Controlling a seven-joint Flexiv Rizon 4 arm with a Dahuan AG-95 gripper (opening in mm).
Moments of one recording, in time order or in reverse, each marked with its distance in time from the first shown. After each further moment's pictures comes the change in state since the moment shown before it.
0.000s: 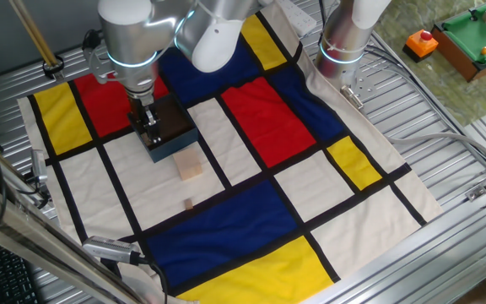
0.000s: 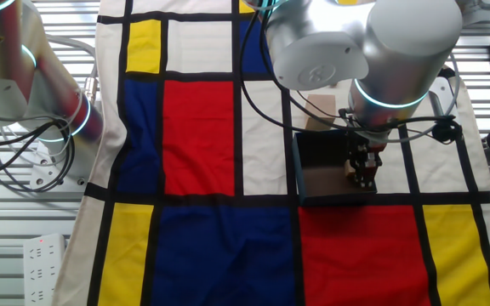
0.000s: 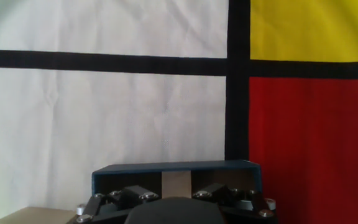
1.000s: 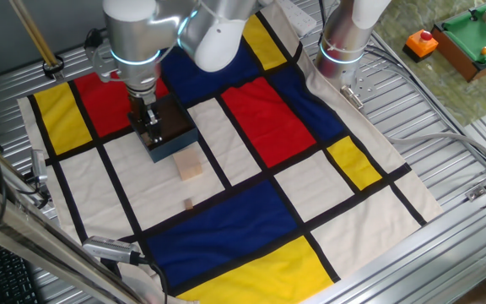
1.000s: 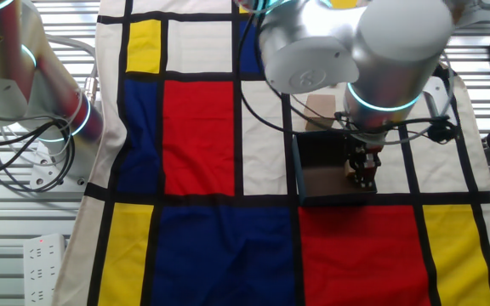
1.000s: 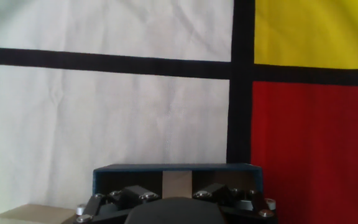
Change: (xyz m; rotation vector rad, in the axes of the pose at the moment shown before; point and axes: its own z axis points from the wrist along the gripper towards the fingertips) arm 0.001 0.000 0.000 0.005 -0.035 -0.032
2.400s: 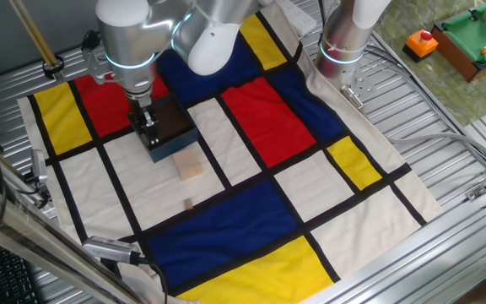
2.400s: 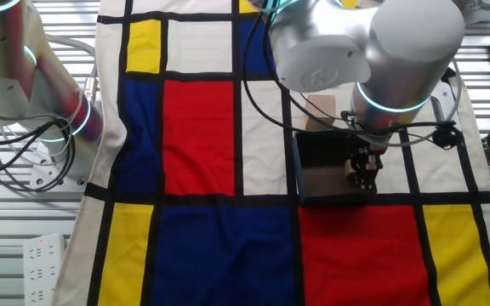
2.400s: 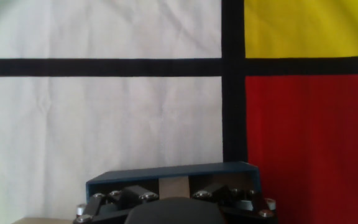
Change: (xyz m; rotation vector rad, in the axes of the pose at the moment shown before) arm -0.004 -0.002 0.007 -0.011 0.039 0.070
